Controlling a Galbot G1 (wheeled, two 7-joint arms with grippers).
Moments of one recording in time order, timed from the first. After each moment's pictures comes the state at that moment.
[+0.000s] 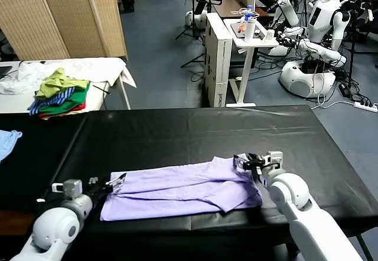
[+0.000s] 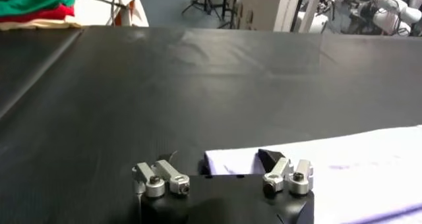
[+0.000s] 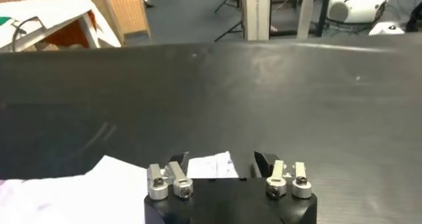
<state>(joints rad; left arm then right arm) 1.38 -0.99 -0.57 -1.93 -0.69 0.58 -0.06 -1.01 1.05 0.26 1.78 0.73 -0.65 0.23</state>
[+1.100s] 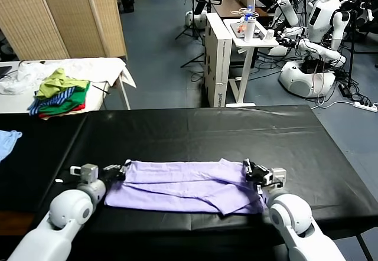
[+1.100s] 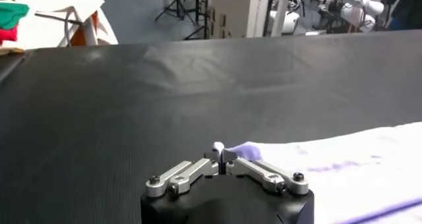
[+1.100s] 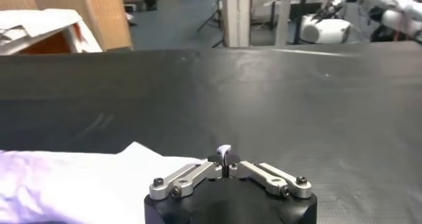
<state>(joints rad) 1.24 -0.92 -0.46 -1.89 -0.68 0.57 -0.05 -1.14 1.05 0.35 1.94 0.65 -0.58 0.19</state>
